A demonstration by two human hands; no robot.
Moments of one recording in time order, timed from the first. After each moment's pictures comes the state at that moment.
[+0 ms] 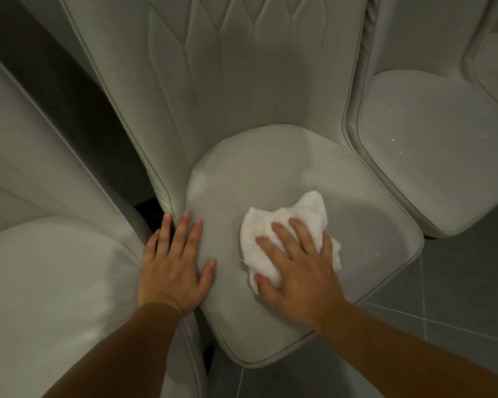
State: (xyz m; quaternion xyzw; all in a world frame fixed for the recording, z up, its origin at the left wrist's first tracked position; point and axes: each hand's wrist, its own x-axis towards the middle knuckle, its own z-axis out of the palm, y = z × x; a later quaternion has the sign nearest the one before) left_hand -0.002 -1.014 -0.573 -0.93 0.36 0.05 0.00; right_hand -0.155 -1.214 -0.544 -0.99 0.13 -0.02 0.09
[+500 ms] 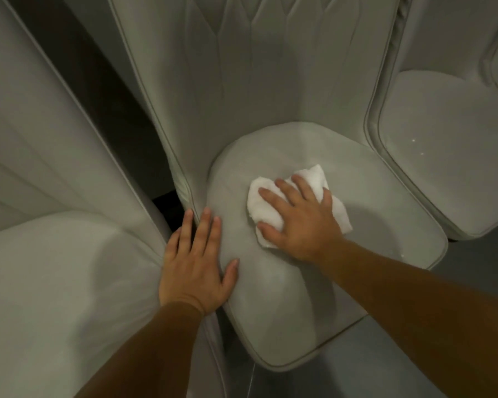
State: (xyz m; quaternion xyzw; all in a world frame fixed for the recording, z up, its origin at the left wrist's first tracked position) left_hand -0.001 -1.013 -0.576 -0.93 0.37 0.05 -0.01; right_hand -0.063 -1.245 -0.547 -0.99 0.14 0.05 0.07
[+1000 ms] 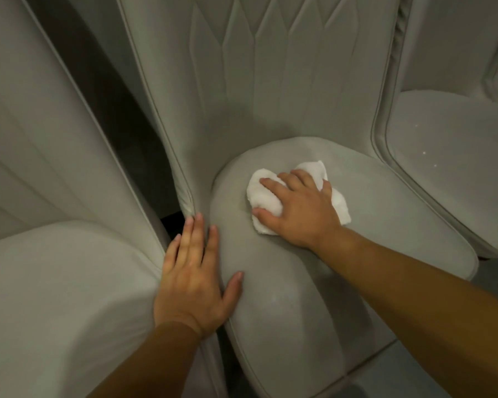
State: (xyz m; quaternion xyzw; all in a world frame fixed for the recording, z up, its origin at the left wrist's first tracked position) left_hand -0.001 -1.012 -0.583 -0.93 0.36 0.00 -0.08; right_hand -0.019 -1.257 -0.560 -0.98 0.17 -0.02 0.09
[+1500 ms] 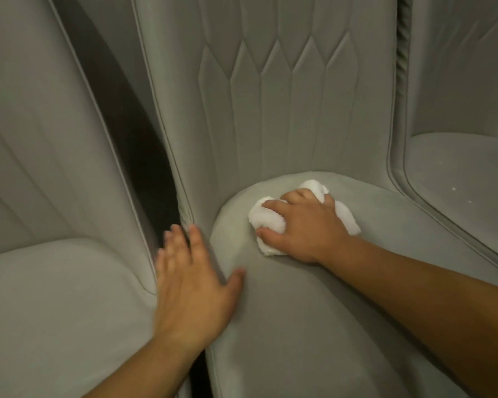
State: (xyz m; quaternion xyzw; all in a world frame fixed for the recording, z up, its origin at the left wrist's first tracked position) left_hand -0.002 -1.055 -0.573 -0.96 0.15 -0.02 -0.25; right_hand 0.001 -1.278 -0.562 -0.99 0.08 -0.07 0.07
